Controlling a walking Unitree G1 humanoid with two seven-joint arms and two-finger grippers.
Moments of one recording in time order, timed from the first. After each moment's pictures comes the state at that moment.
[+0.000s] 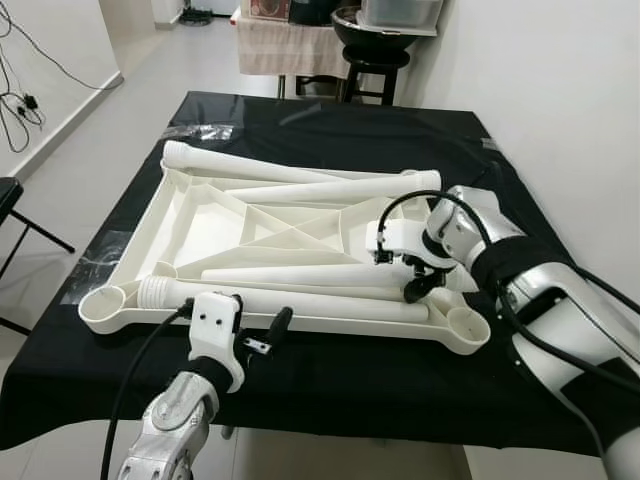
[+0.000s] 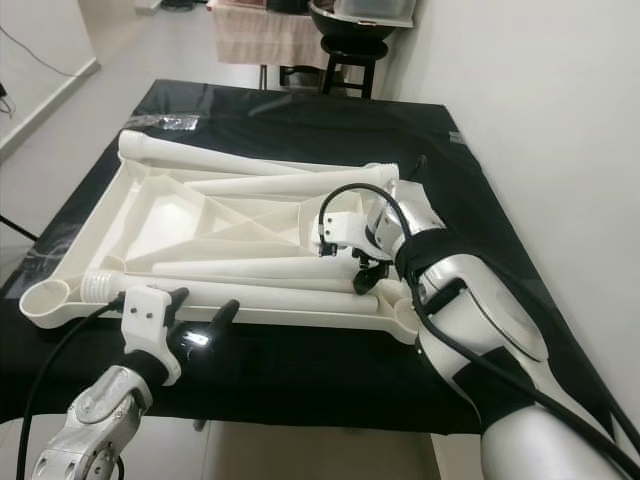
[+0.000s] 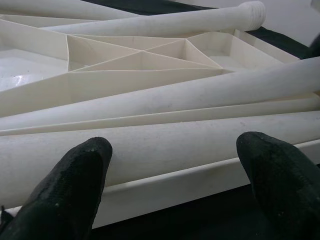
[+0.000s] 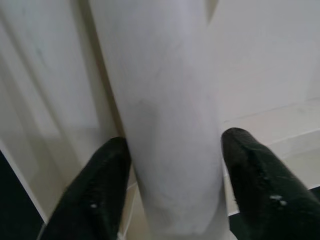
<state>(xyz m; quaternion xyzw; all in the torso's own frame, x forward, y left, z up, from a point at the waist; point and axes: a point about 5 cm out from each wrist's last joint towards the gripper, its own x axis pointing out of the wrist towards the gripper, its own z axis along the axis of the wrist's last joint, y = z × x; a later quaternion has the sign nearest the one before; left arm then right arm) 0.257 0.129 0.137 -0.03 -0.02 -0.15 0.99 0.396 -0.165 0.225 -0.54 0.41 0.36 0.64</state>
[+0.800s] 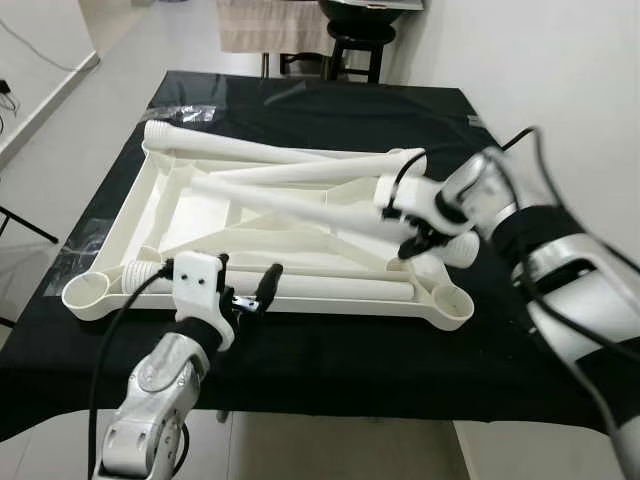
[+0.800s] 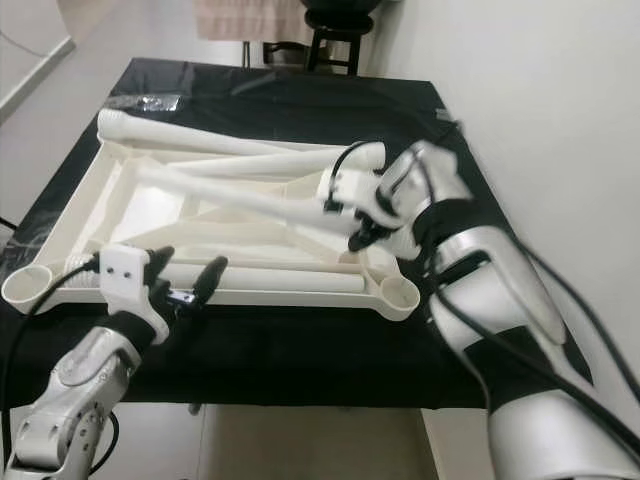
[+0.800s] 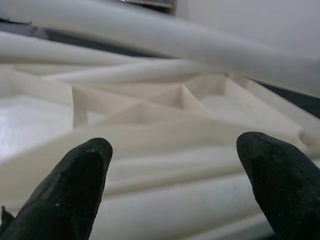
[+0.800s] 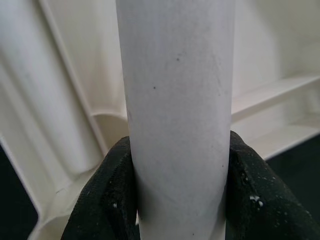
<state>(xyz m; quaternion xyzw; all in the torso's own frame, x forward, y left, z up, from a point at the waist) 0.274 0.148 0.186 -0.04 -0.08 -0.14 0.99 0.401 -0.176 0.278 -0.46 0.31 0.37 0.75</state>
